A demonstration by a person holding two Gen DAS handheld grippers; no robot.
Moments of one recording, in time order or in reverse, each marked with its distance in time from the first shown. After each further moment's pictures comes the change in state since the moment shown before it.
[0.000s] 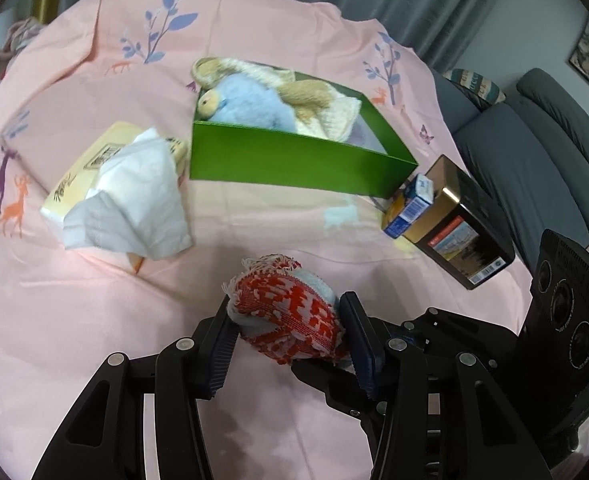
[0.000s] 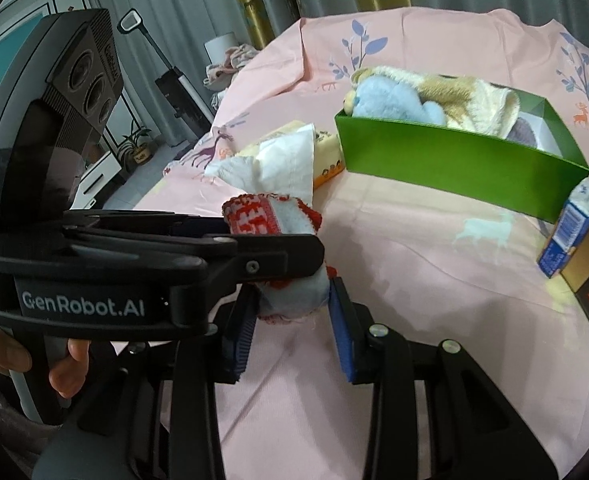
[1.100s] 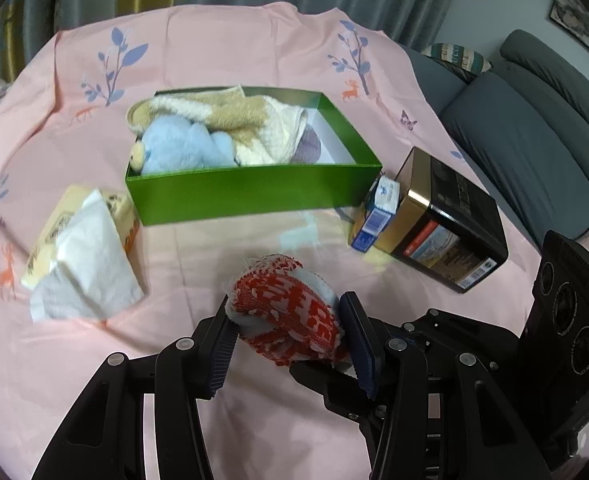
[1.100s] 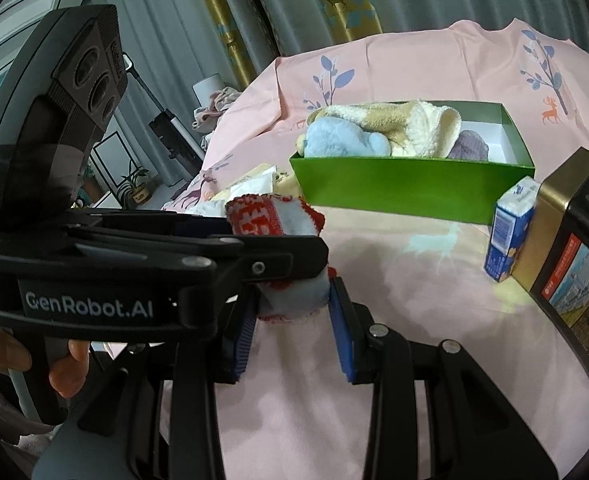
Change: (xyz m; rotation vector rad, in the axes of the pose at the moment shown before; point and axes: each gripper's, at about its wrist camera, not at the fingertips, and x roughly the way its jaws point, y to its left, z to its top) left arm 0.013 -0.062 0.029 0.136 0.004 0.056; right arm -0.039 -0.043 -0.003 0.076 -0.129 0.009
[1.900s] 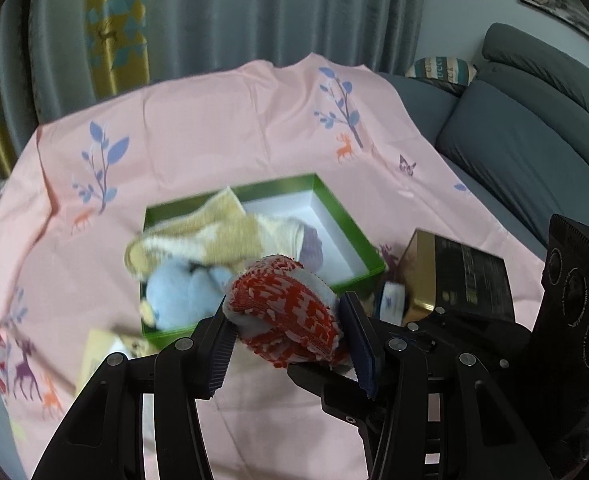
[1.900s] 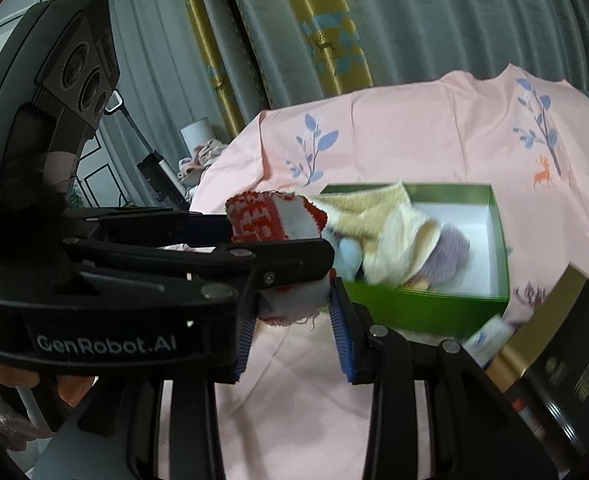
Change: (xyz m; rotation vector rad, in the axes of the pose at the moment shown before) left arm -0.007 -0.019 0.098 0.163 -0.130 0.067; right arm -0.001 -0.028 0.092 -0.024 -0.136 -0.043
